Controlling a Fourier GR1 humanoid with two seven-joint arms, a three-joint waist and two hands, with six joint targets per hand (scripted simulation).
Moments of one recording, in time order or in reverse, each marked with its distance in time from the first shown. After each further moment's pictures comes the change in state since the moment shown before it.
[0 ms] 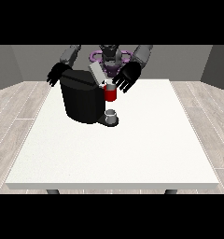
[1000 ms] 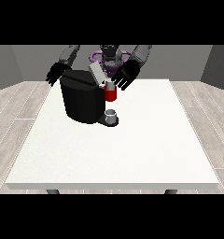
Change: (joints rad) left arm 0.003 -0.019 0.003 -0.011 0.035 -0.008 0.031; right arm 0.000 -0.016 -0.010 0.015 -0.015 0.026 0.009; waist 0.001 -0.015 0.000
